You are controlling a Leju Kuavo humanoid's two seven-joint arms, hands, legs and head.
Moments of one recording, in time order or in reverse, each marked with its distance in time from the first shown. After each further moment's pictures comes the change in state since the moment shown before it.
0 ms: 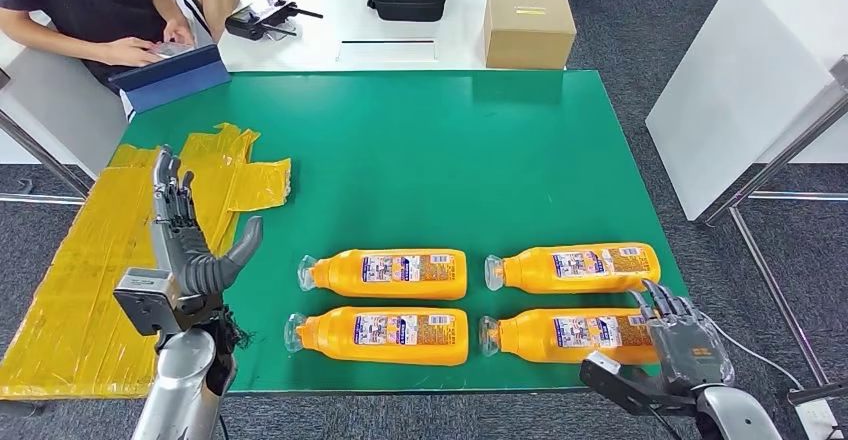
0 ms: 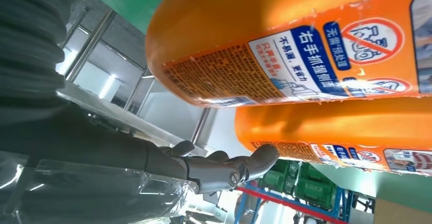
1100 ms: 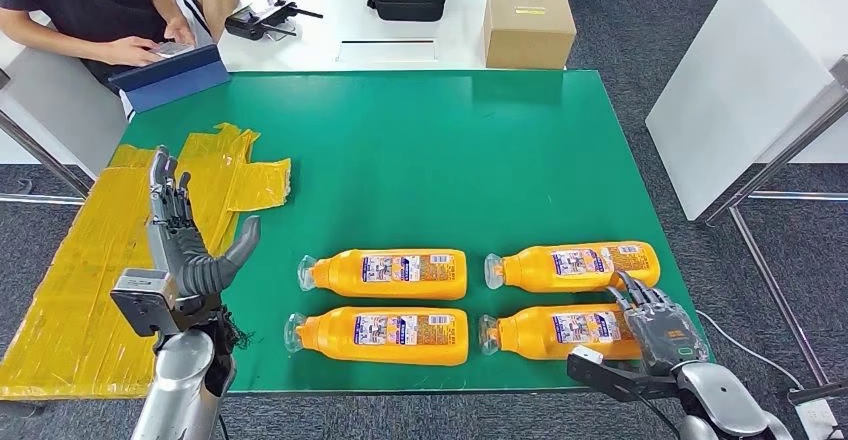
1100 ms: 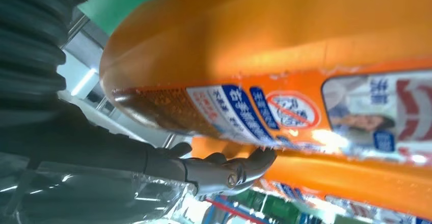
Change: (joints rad) left arm 0.004 -0.001 0.005 -0.009 0.001 0.005 0.007; right arm -0.113 -0.112 0.169 0.111 -0.082 0.079 0.020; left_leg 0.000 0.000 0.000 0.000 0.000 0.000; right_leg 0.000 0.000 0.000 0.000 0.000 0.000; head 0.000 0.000
